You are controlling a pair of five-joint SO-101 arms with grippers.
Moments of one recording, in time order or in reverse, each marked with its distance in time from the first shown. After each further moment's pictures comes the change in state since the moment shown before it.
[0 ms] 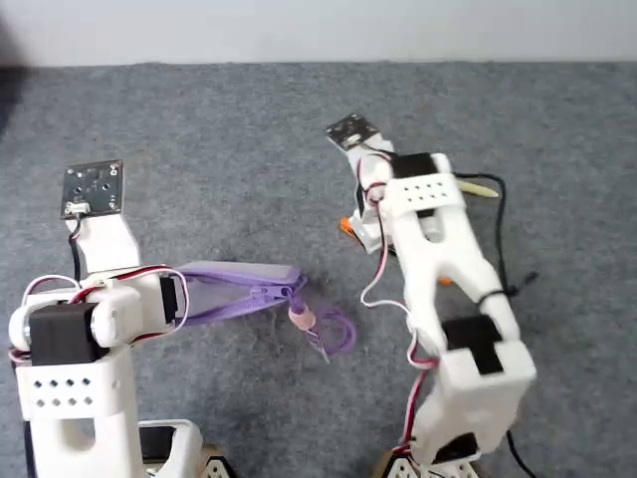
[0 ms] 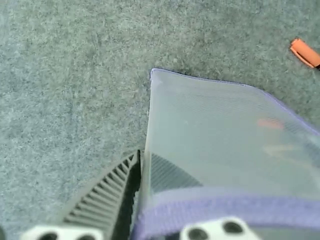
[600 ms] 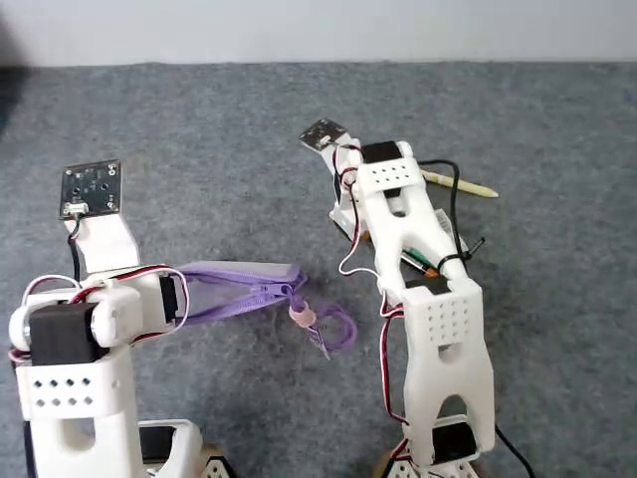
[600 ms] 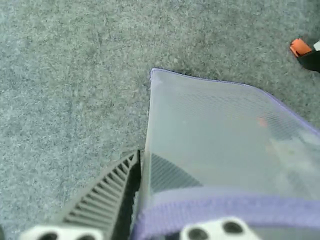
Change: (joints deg) left arm 0.0 0.0 0.0 0.0 0.5; right arm -1.7 30.7 -31.1 4.7 5.8
